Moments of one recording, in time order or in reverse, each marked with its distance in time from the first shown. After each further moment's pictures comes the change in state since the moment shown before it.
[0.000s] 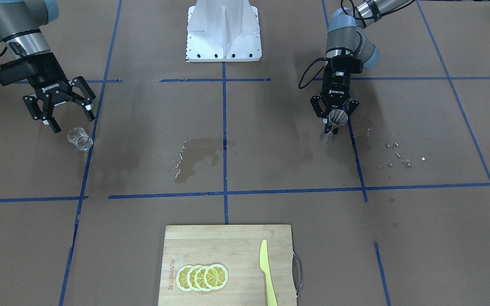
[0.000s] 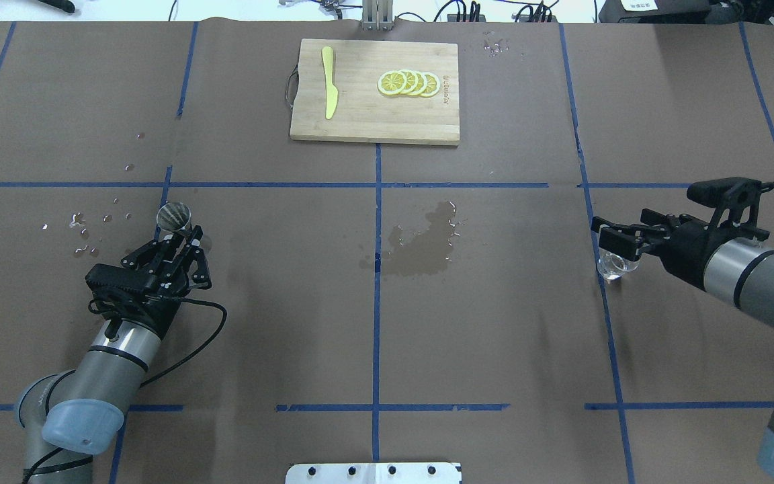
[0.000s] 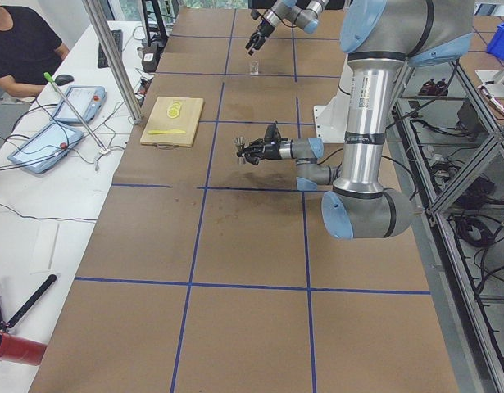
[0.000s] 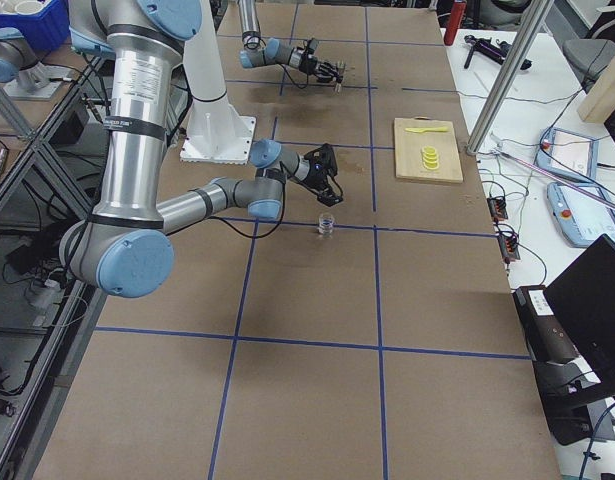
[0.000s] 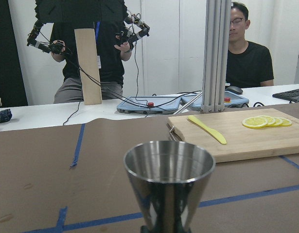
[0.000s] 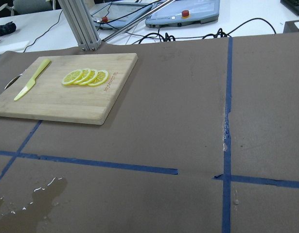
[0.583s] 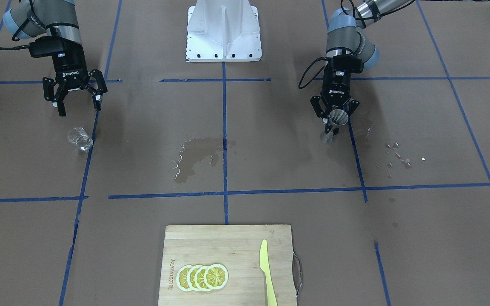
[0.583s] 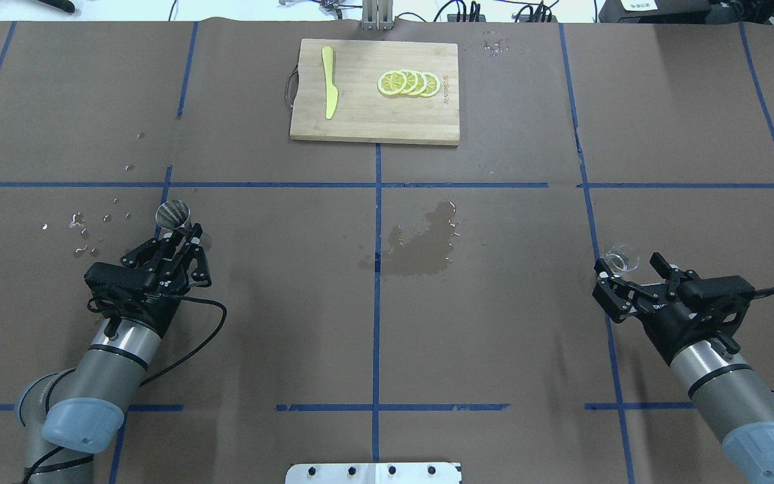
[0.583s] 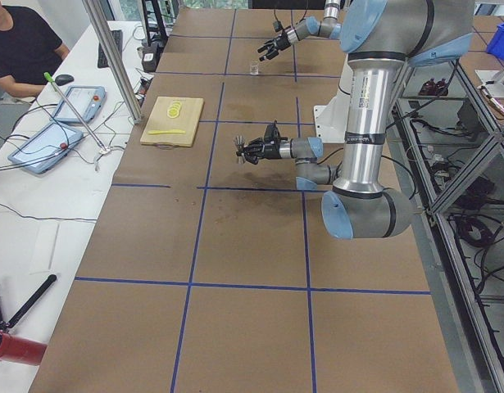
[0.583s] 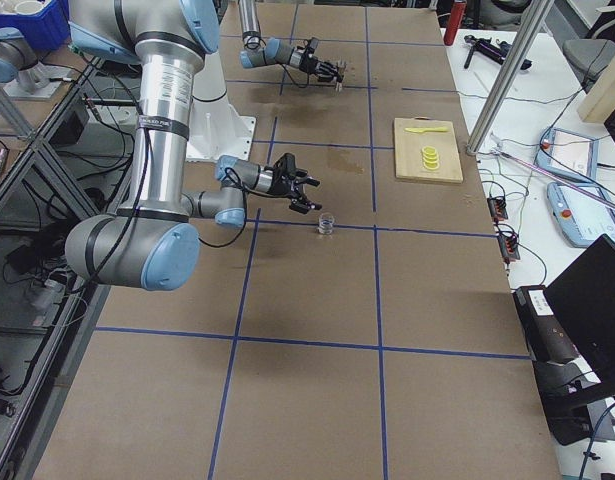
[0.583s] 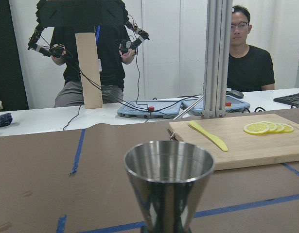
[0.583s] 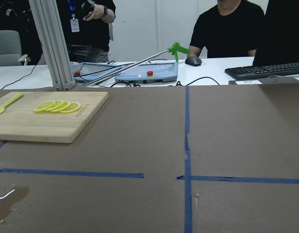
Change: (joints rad) left arm -0.003 -0.001 -0.001 -0.003 0.003 -0.001; right arm -0.328 -0.063 -0.076 -0.014 -0.624 0.174
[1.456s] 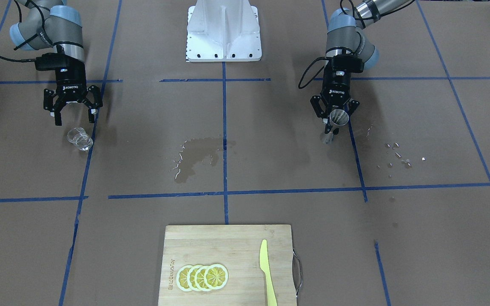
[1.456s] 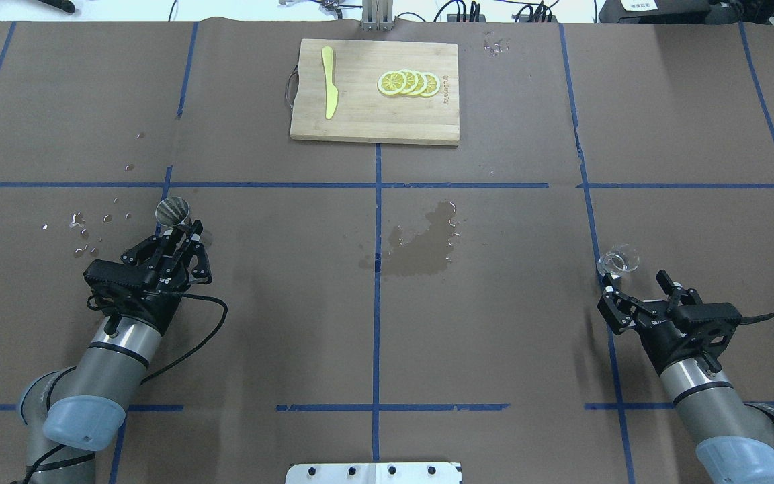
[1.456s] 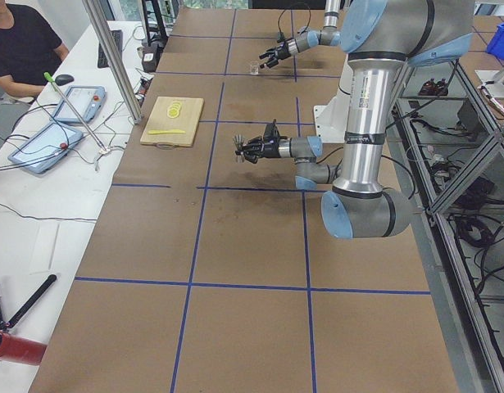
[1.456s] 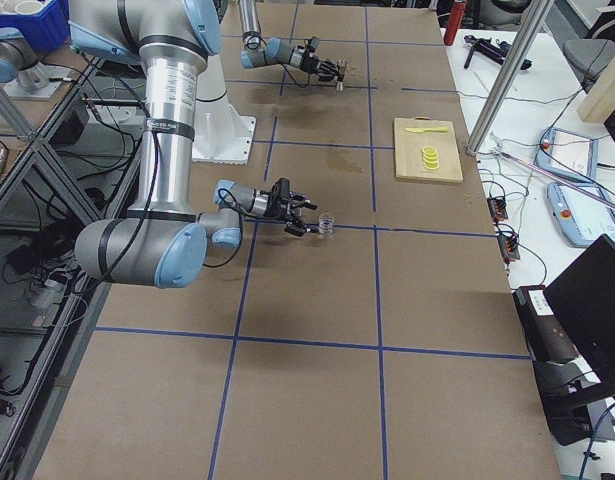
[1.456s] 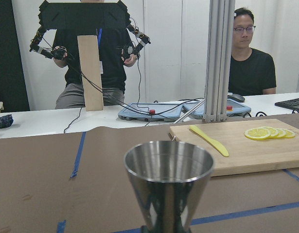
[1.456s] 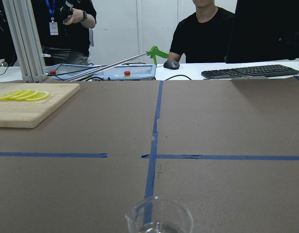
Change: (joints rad) left arm -0.005 -0.005 -0.002 -0.003 0.002 -0.004; right arm -0.035 0.068 -0.185 -0.003 -0.080 0.095
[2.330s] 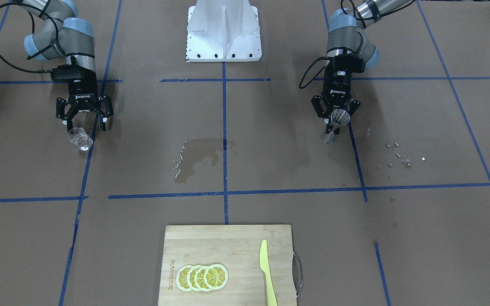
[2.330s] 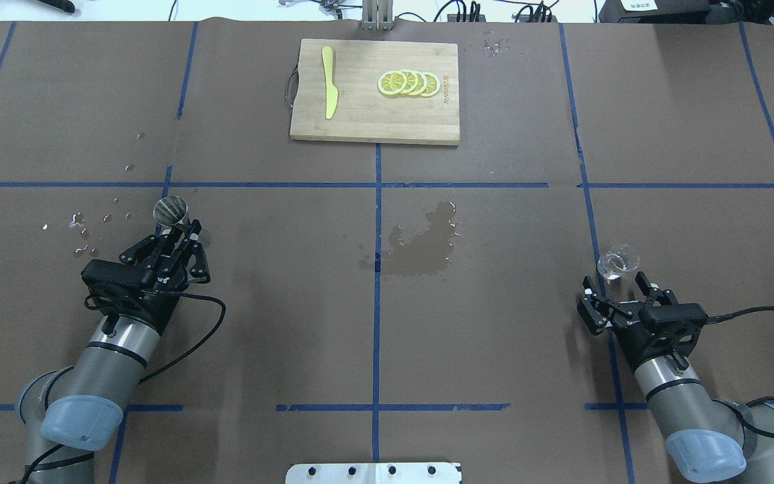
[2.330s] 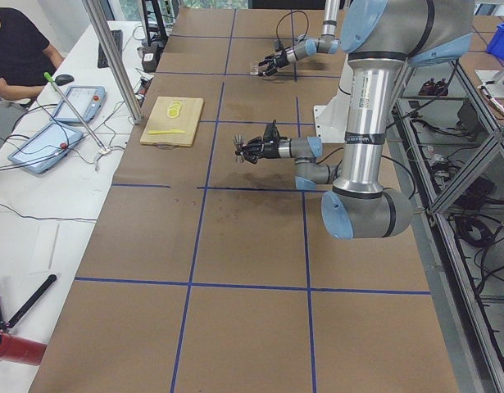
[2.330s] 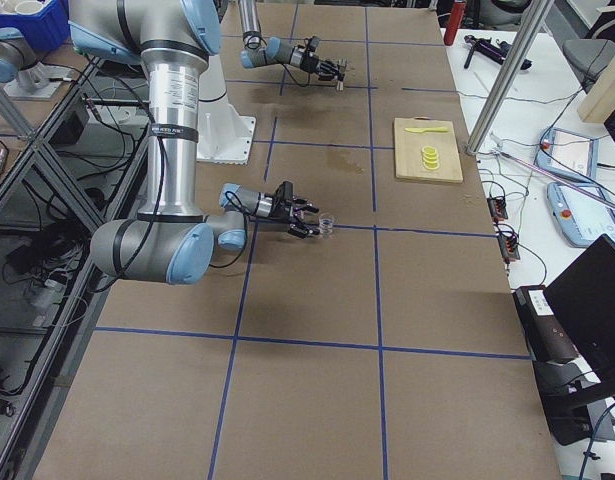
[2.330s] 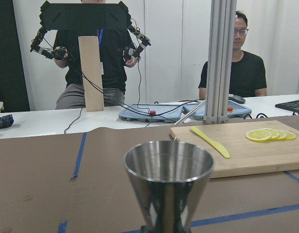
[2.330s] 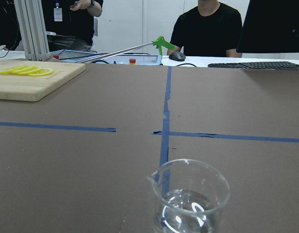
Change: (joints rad) left arm -0.002 0.004 0.000 -0.009 0.000 -0.001; right arm 0.013 0.067 -0.083 0.010 0.012 -0.042
